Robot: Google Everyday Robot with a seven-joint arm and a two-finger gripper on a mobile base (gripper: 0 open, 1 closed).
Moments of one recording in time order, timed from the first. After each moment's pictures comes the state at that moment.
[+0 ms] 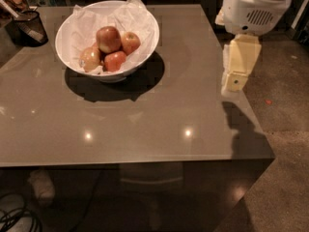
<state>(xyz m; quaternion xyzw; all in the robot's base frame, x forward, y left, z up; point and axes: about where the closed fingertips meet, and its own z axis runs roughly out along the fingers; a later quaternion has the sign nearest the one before) 0.496 -0.155 0.986 -0.65 0.74 -0.05 0.13</state>
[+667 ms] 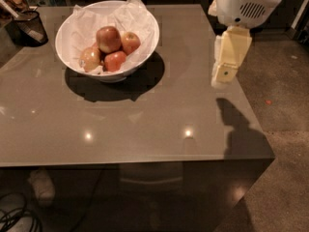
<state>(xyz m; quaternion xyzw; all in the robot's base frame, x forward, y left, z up) 0.512 -0.136 0.997 -0.66 0.73 -0.05 0.17</state>
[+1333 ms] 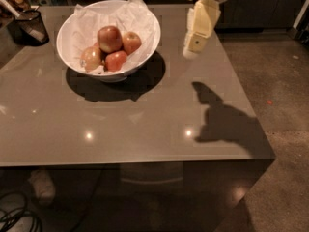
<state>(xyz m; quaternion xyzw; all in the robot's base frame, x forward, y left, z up) 0.571 -0.083 1.015 -0.67 0.71 0.03 0.21</state>
